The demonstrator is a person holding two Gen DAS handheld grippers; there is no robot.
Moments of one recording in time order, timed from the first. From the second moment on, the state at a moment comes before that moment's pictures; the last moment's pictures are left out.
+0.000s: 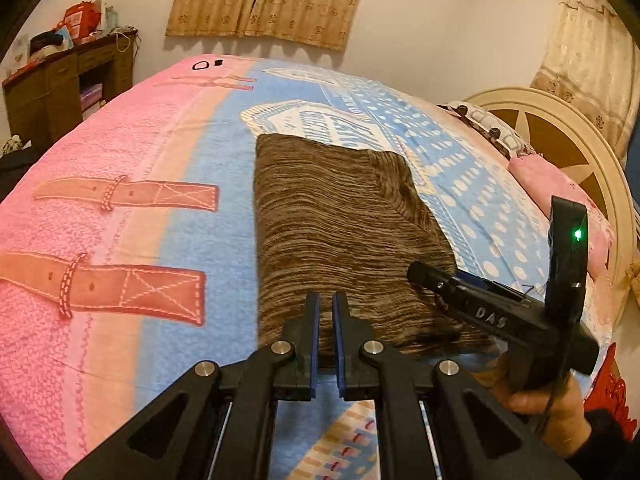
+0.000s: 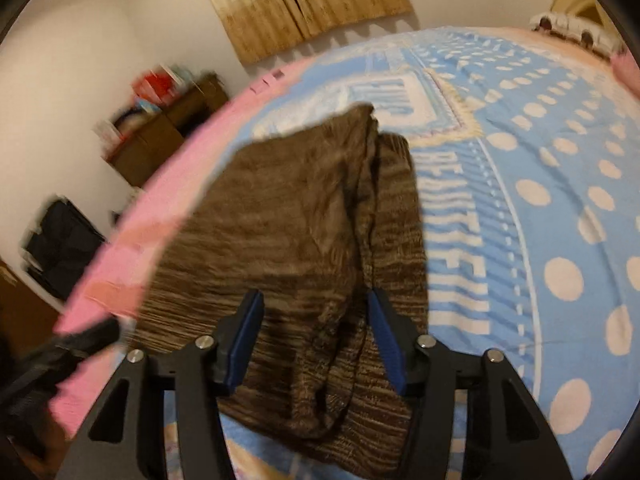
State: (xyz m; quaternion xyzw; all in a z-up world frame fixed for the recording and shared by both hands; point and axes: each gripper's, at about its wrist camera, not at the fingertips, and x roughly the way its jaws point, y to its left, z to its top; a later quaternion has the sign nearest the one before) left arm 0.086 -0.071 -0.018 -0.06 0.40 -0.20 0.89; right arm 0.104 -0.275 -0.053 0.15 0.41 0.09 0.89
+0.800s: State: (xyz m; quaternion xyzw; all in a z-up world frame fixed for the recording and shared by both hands) left arm 0.109 -0.056 -0.018 -0.06 0.40 -0.18 0.90; right arm 0.085 -0.301 -0.063 0.17 0.41 0.09 0.89
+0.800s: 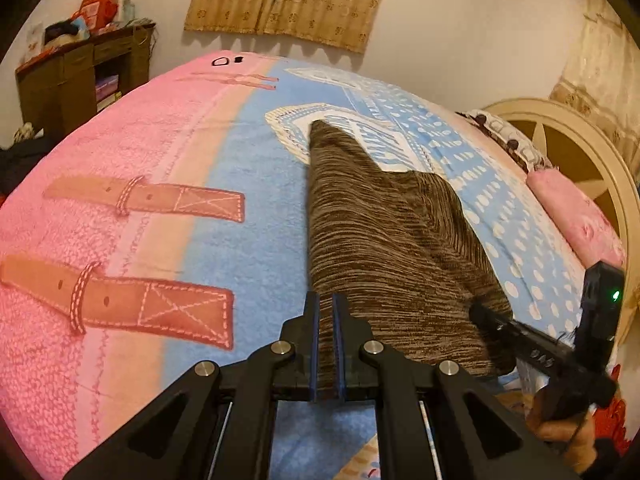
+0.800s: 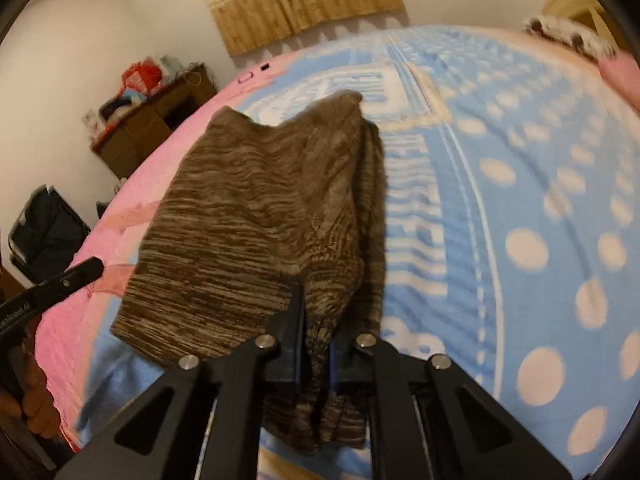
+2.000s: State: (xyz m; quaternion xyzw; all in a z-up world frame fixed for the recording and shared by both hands) left arm 0.168 -0.113 -0.047 -0.01 0.39 -0.16 0.91; right arm 0.132 -0.317 -0.010 0.12 0.31 0.02 0.94
